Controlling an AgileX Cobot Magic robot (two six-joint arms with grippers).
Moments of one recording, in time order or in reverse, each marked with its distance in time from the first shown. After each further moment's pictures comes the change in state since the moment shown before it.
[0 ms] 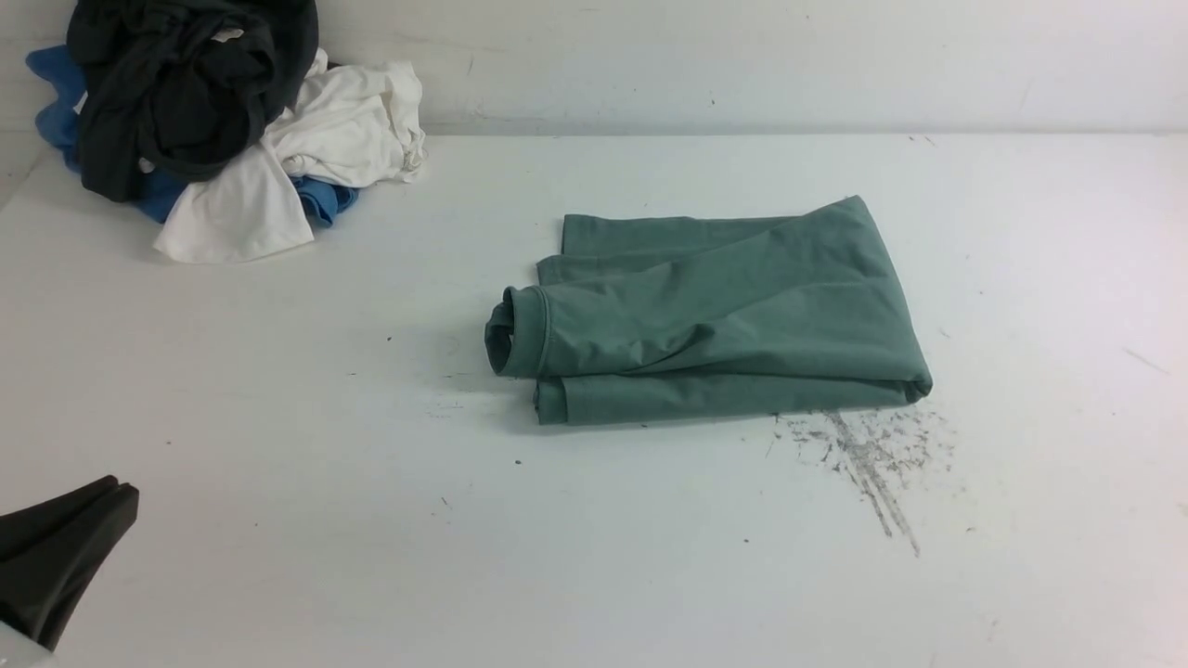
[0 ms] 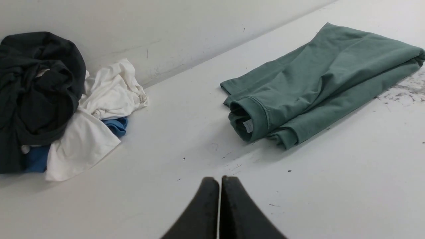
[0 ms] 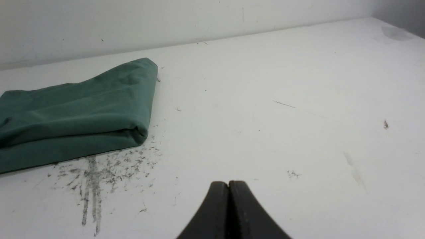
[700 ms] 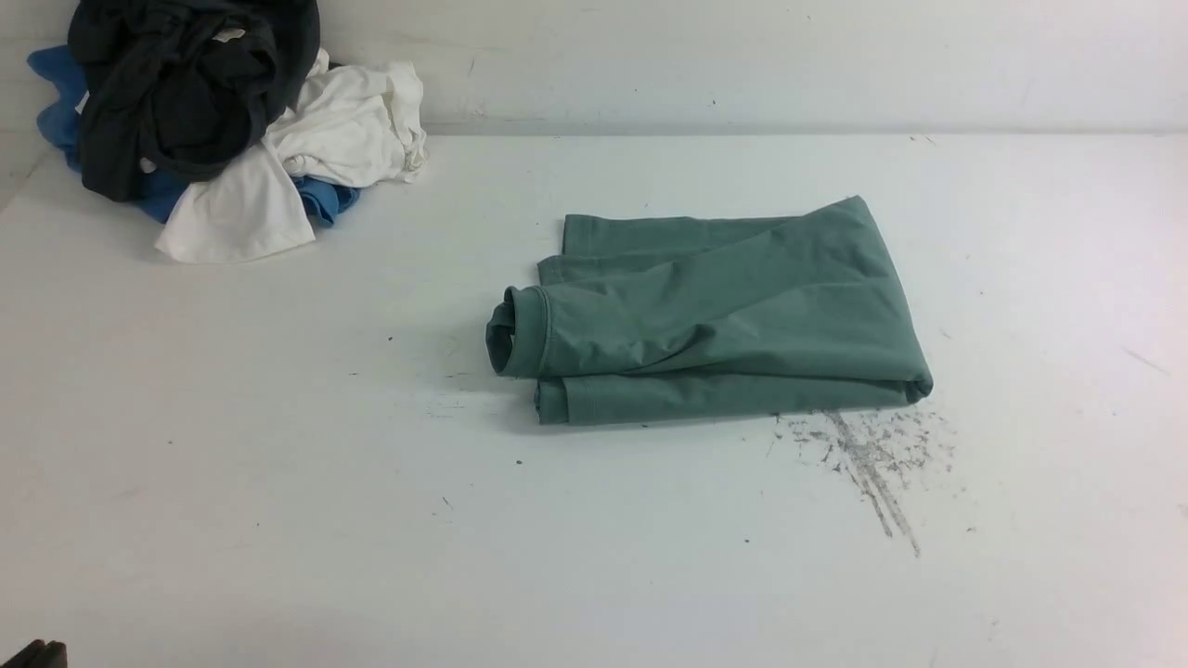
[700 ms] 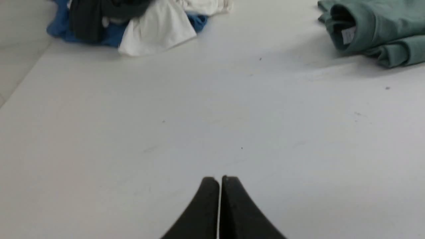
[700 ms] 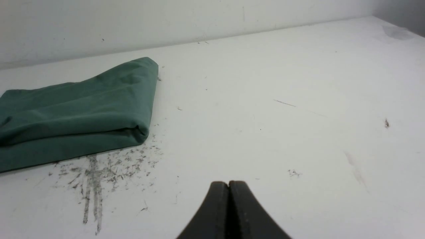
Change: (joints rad) right arm 0.000 0.000 0.000 0.001 0.004 0.000; left arm 0.319 -0.302 0.323 0.009 0.074 -0.119
